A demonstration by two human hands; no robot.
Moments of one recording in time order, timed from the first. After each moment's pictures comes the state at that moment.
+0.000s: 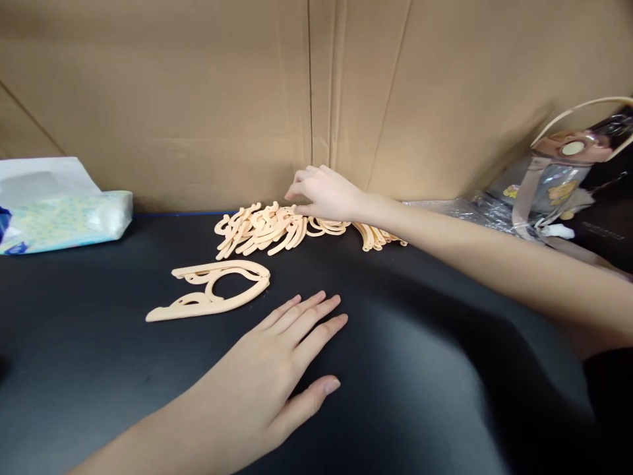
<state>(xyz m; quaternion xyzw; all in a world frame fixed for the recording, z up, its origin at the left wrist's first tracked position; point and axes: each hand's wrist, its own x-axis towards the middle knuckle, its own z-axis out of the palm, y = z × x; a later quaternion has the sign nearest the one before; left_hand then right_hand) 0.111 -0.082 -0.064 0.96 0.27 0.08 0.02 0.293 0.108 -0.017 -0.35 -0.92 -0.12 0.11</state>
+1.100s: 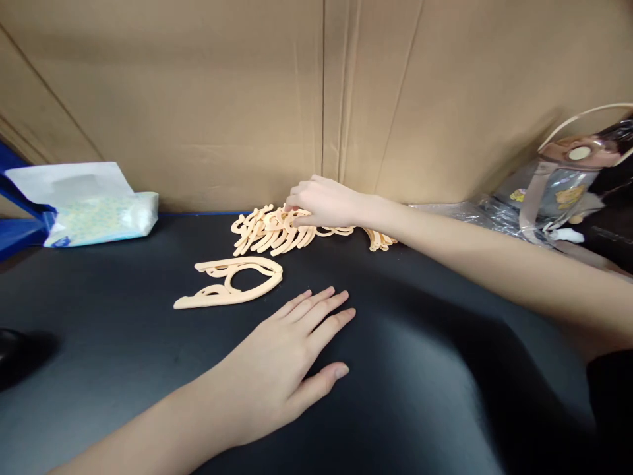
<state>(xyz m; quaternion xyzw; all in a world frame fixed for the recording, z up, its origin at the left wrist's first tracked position) 0.112 -0.080 -0.063 0.95 0.28 0.07 0.08 0.275 0.091 -0.005 -0.27 -0.95 -0.13 0.05</state>
